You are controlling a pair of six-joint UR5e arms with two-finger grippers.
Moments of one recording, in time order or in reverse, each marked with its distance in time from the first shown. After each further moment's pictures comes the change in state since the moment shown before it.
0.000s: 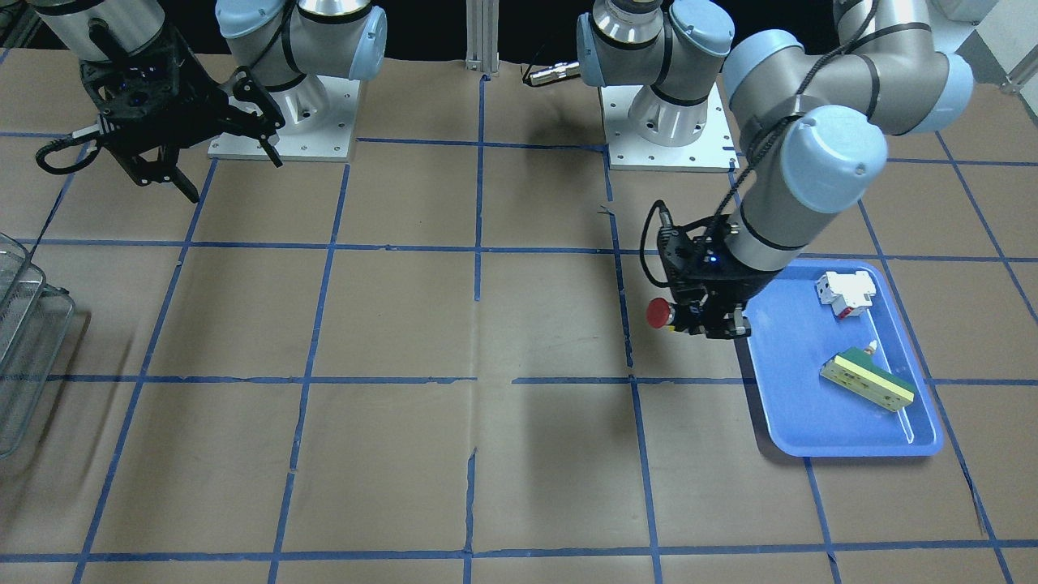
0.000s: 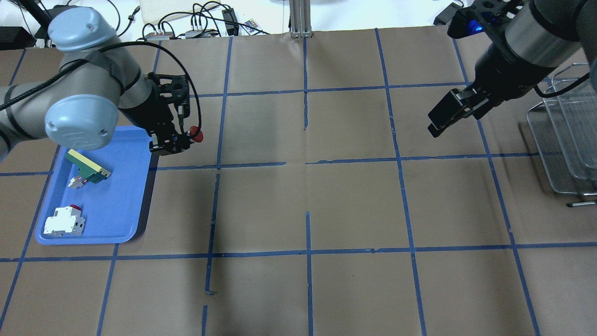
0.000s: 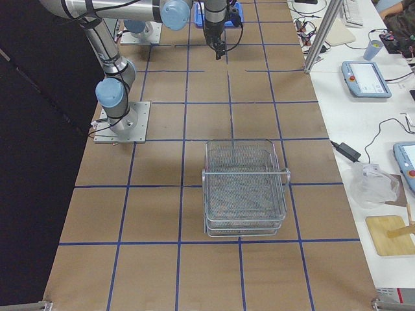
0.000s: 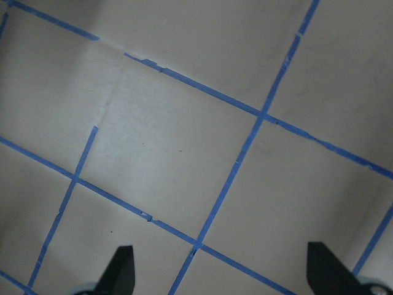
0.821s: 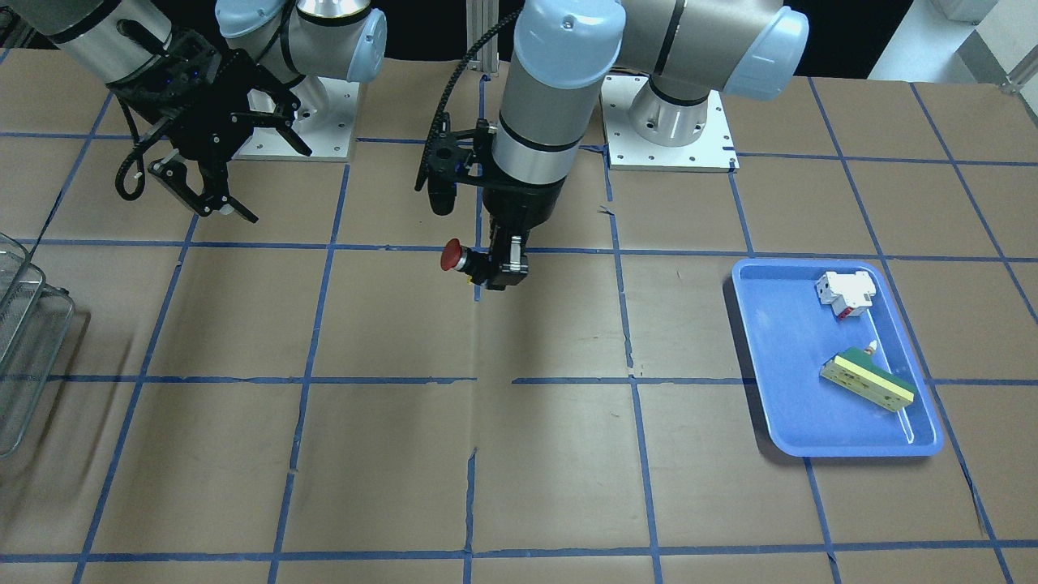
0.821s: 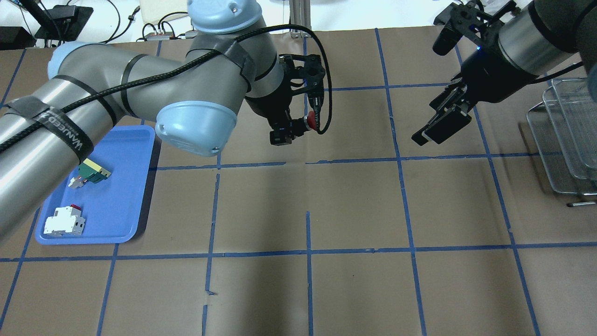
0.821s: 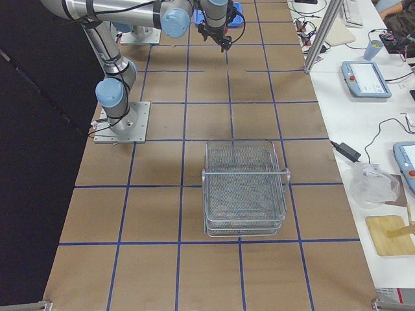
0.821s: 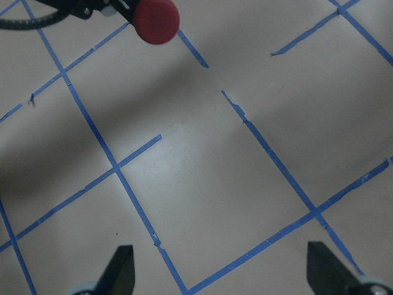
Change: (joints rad) left arm -0.384 -0.034 0.170 0.031 -0.102 -0.335; right arm -0.025 0.001 0.037 -0.002 0.193 -0.514
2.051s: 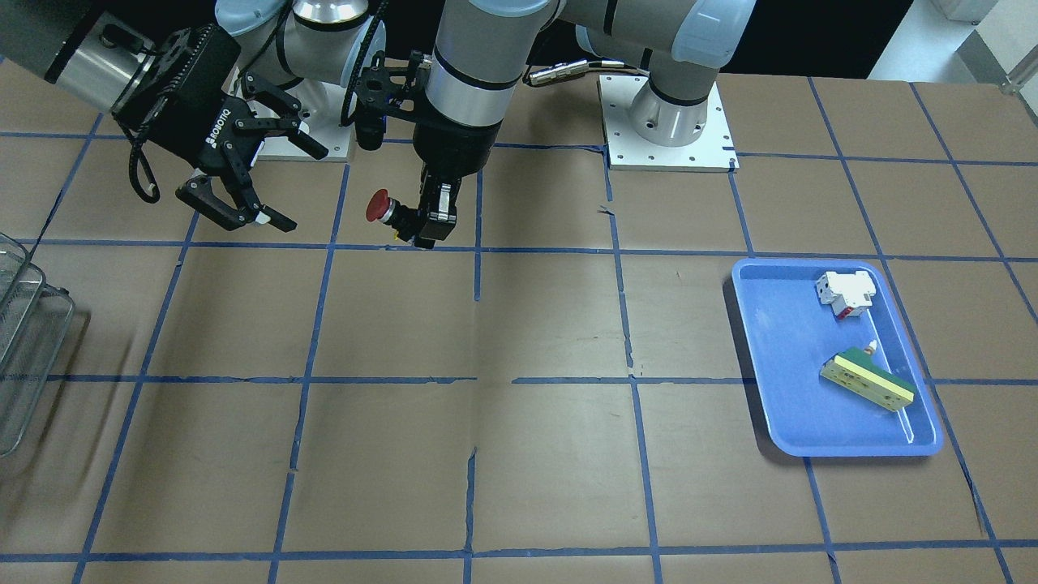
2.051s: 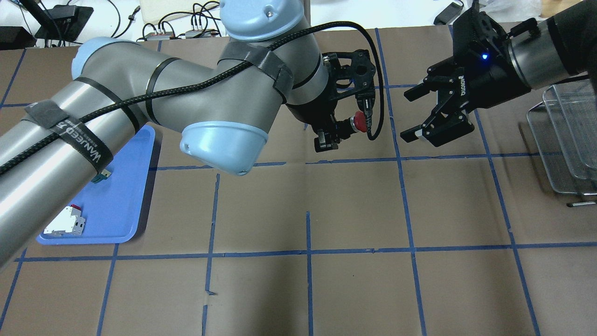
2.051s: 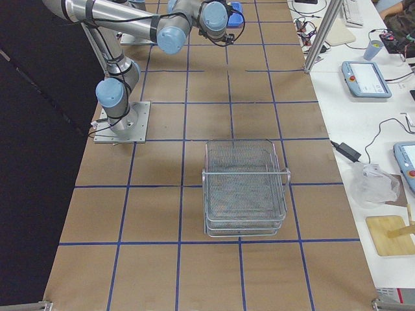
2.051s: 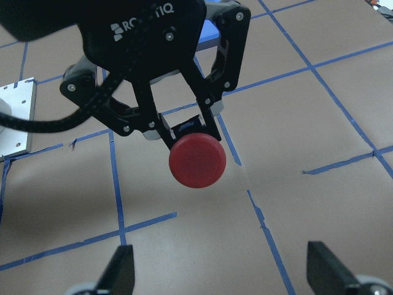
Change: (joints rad) left arm -0.076 0.018 0.021 0.038 -0.083 -0.106; right arm -0.090 -0.005 0.096 0.003 0.339 -0.423
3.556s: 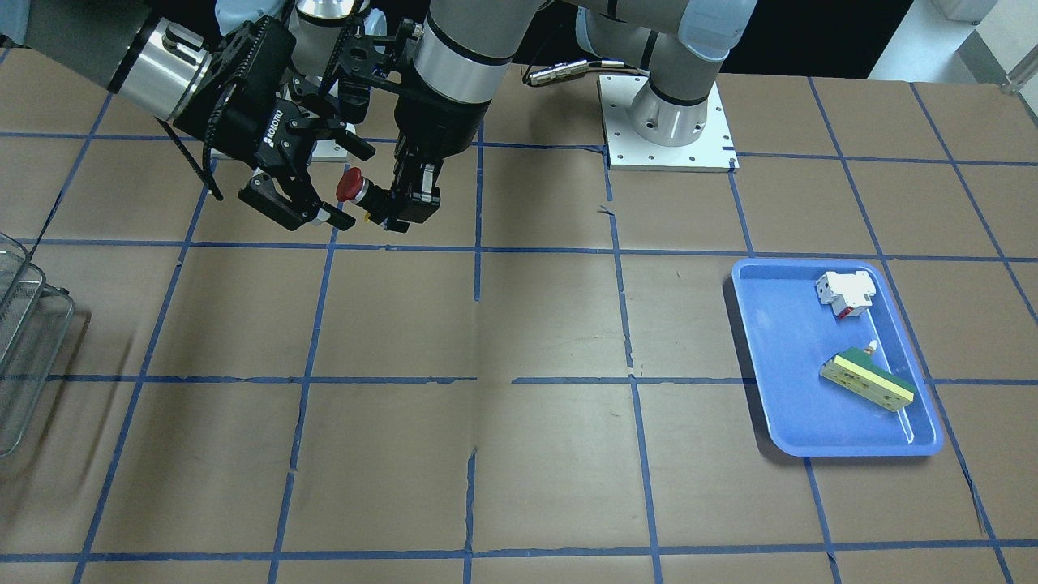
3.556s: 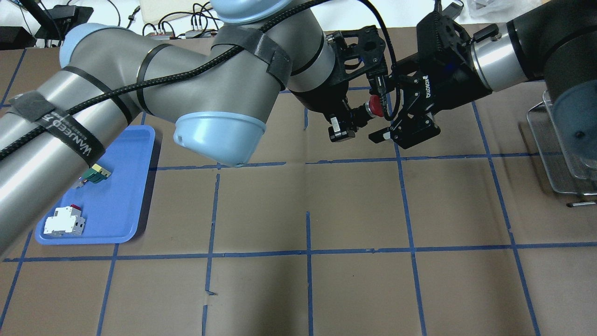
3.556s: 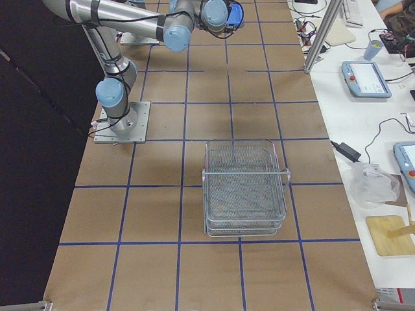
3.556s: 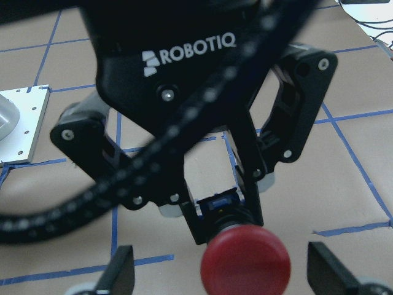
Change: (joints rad) left arm 0.000 0.004 0.042 0.008 -0.091 -0.078; right arm 0.098 0.020 0.014 -0.095 0.061 -0.021
